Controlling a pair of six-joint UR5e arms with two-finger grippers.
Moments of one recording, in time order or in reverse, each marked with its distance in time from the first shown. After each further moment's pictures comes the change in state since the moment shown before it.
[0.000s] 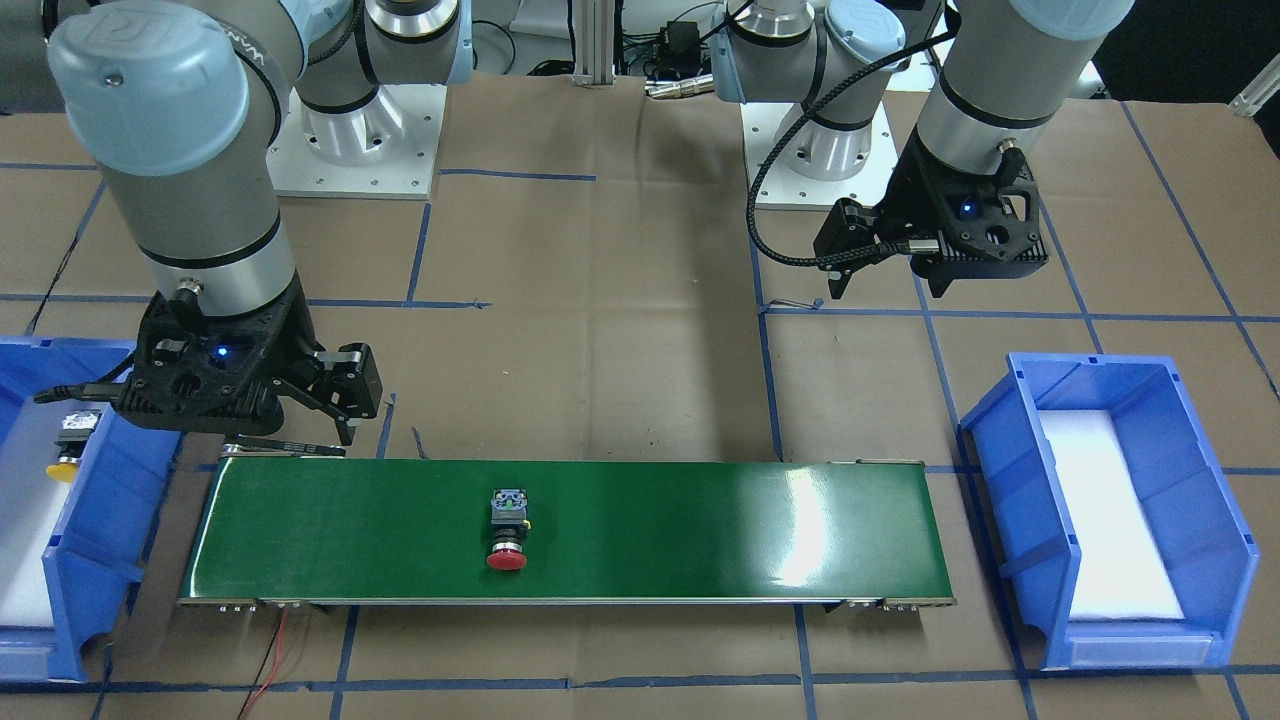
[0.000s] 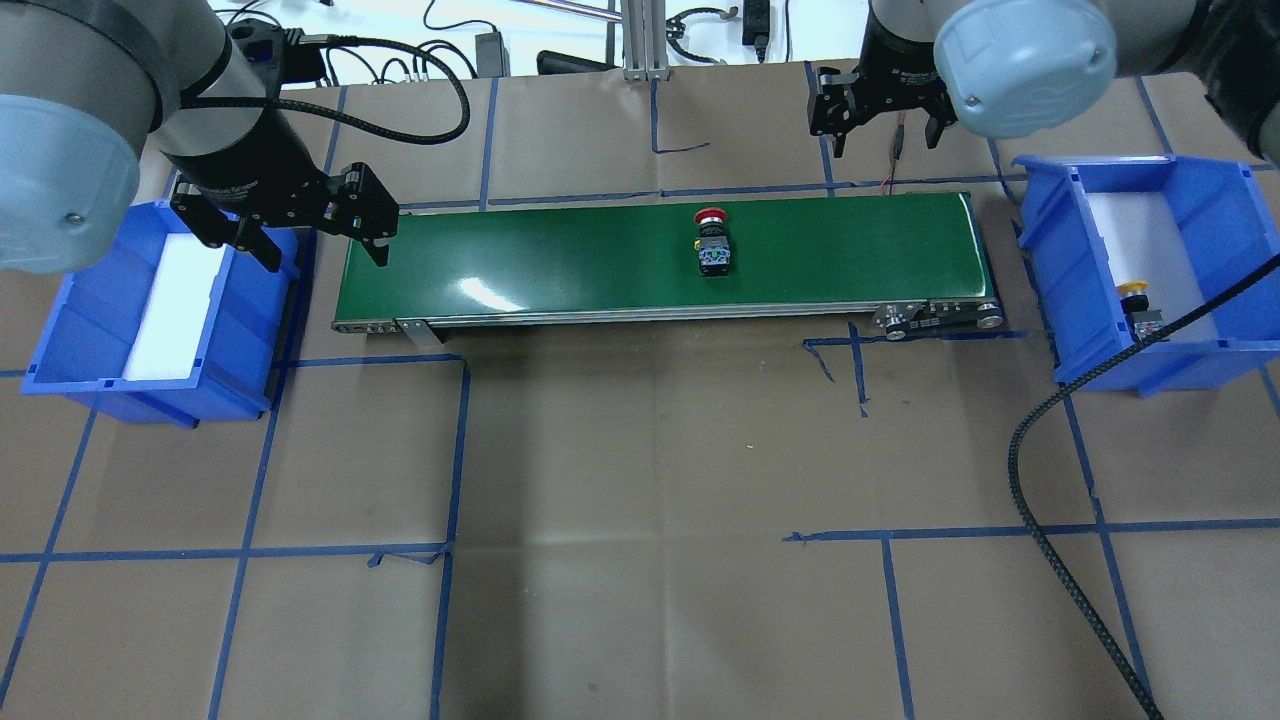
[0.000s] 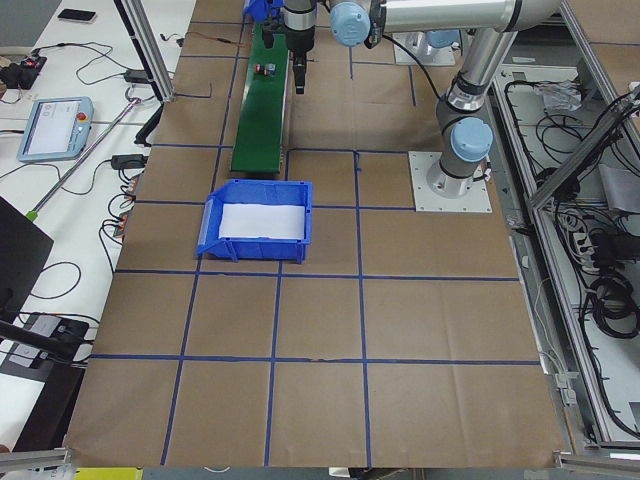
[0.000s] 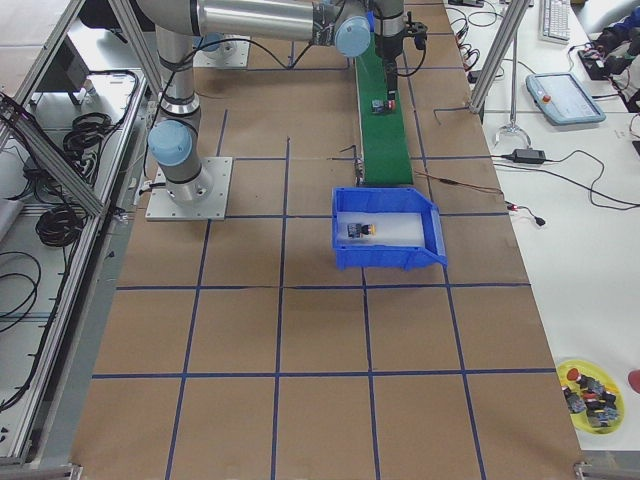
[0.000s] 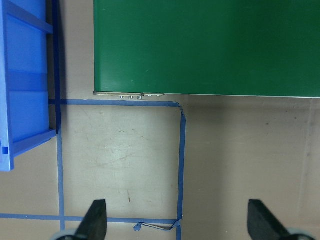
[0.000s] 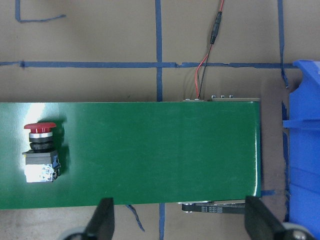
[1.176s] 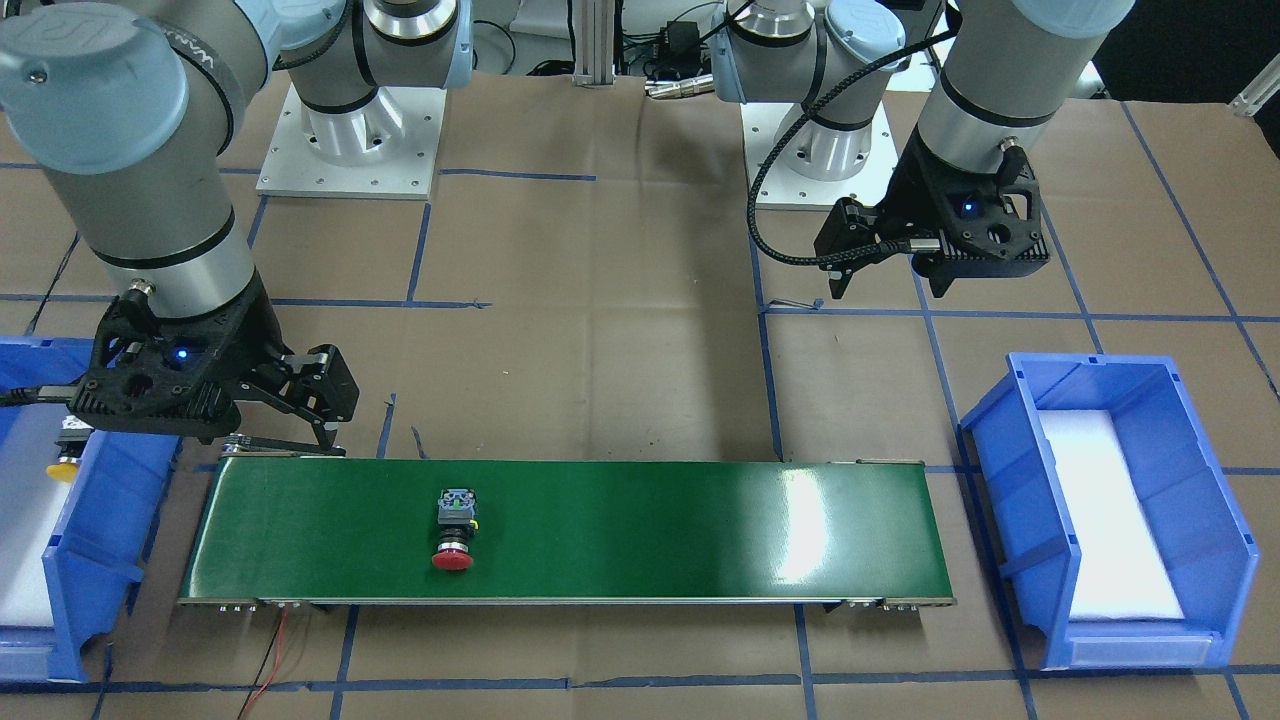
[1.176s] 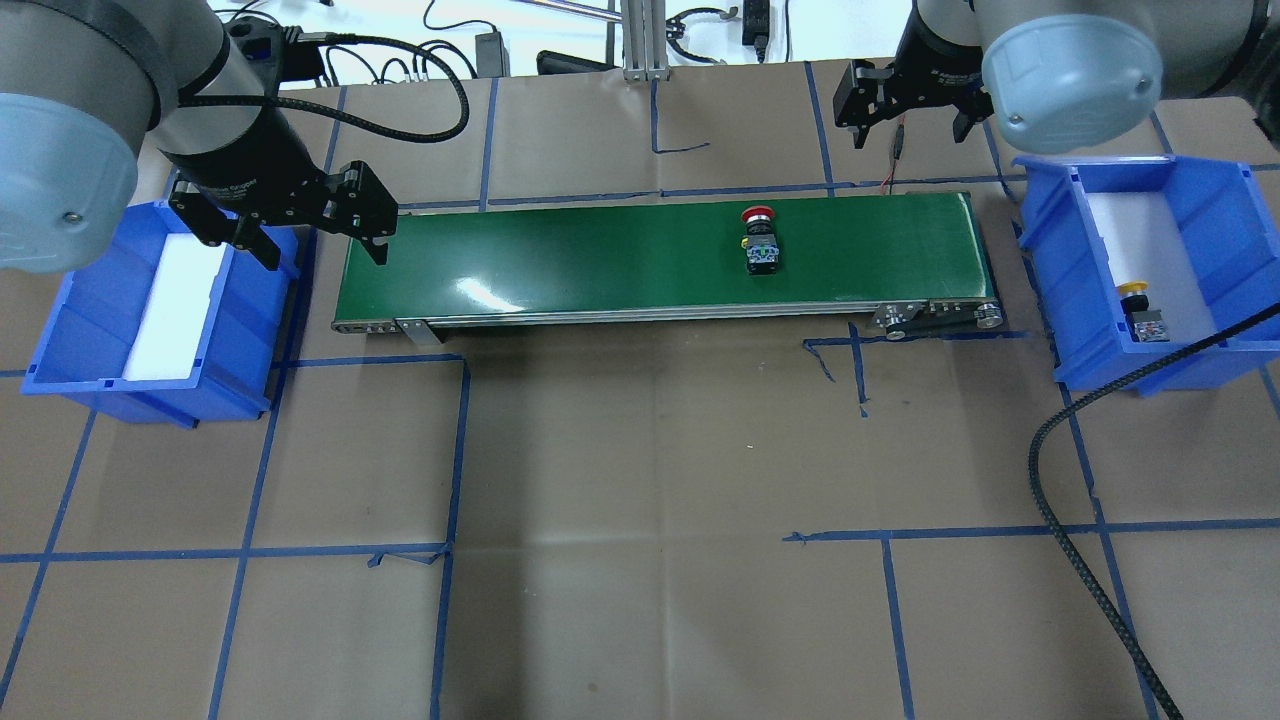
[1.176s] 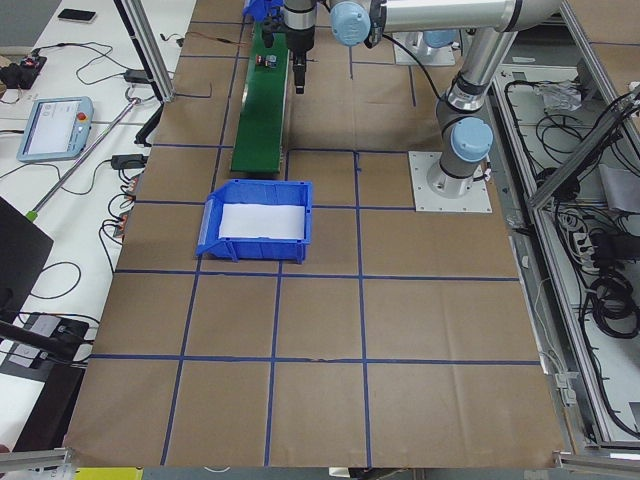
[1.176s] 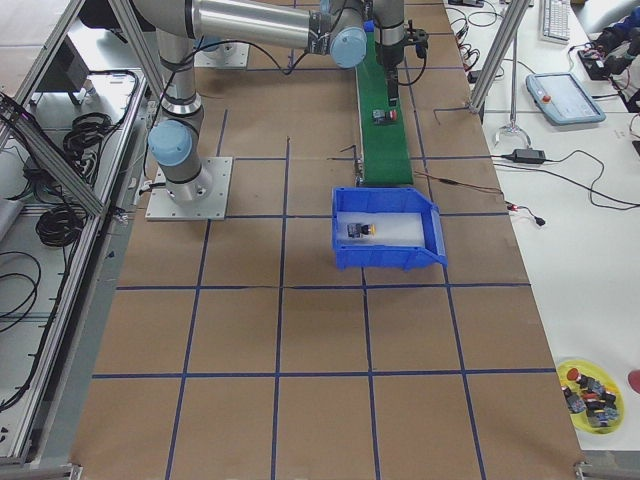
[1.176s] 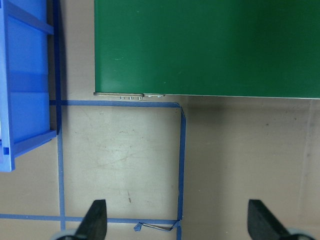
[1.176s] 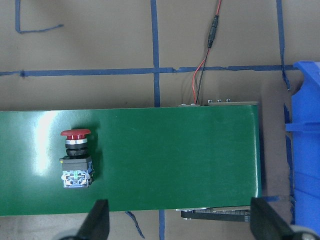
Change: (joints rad) left arm 0.000 0.000 0.003 0.000 0.000 0.000; right arm -0.036 -0.012 0.023 -0.027 0.053 -0.013
